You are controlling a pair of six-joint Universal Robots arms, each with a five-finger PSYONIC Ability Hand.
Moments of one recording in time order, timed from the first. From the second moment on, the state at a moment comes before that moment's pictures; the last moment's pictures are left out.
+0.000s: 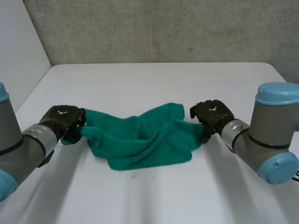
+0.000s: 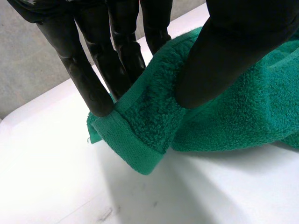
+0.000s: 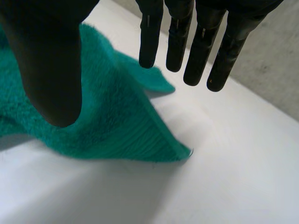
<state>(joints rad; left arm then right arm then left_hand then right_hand) 4.46 -1.82 -1.70 3.12 -1.47 3.43 1.95 -1.03 1.46 -0.07 1.36 2.81 1.12 1.19 1.19 1.19 0.97 0.44 0.50 0.49 0.49 0.32</state>
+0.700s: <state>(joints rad) 4.48 -1.91 -0.93 3.49 -1.58 3.49 1.95 -1.17 0.82 -0.36 1.58 2.82 1.12 1.20 1.19 1.19 0.97 0.98 1.17 1.18 1.19 0.98</state>
